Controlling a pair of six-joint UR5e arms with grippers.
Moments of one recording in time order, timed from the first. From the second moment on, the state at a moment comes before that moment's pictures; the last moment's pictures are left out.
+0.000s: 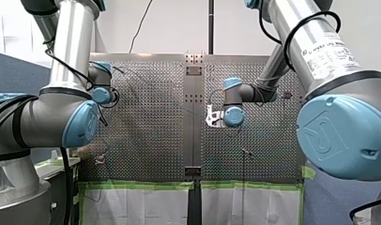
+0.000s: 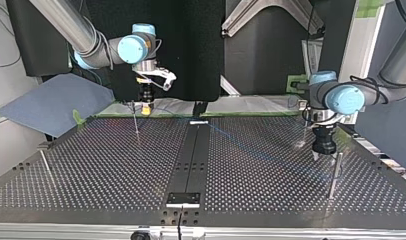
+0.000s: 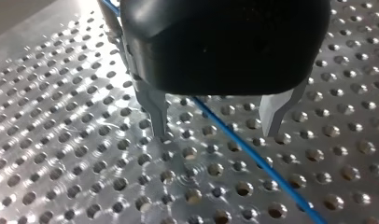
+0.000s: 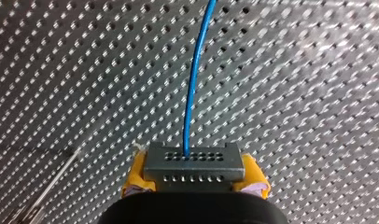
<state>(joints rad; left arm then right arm) 0.20 -1.87 -1.83 -2.50 -1.54 -2.27 2.16 -1.00 1.70 -0.59 1.83 1.58</state>
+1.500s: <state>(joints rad) 0.20 -1.87 -1.83 -2.51 -1.54 -2.26 1.90 -0.88 2.03 -0.91 1.85 1.72</state>
